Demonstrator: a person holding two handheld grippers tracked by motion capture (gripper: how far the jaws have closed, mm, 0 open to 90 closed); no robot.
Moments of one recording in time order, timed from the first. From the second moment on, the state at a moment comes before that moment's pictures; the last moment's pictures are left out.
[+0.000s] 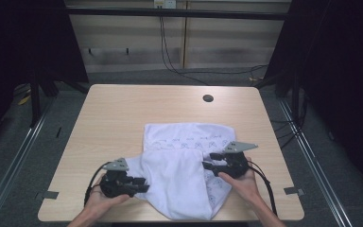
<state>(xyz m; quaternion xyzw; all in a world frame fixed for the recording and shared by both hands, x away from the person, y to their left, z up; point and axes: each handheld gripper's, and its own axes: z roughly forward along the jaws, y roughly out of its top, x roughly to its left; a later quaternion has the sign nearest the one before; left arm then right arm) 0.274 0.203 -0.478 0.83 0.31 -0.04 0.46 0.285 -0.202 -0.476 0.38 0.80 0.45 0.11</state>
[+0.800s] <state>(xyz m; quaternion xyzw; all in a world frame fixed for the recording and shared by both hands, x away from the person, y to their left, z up) 0.324 0.269 -0.500 0.80 0.45 0.07 0.40 0.307 -0.194 -0.476 0.42 0.78 0.46 0.10</state>
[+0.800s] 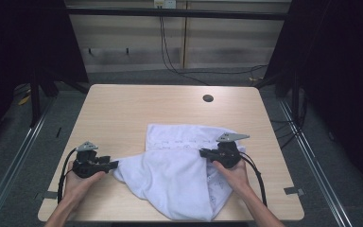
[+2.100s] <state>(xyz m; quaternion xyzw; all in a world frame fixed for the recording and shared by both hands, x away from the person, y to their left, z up) 0.302 0.186 -0.492 0.85 0.31 -0.01 0.42 0.271 -0.265 -0.499 0.48 0.79 0.38 0.09</state>
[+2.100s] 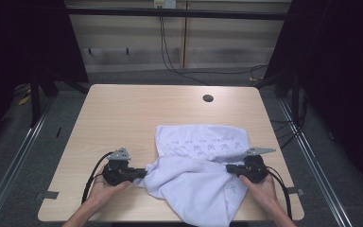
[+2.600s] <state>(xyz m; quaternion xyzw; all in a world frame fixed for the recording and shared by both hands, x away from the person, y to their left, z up) 0.344 0.210 -0.488 0.80 0.37 0.02 0.47 0.398 -0.239 -0.499 0.49 0.77 0.36 0.15</state>
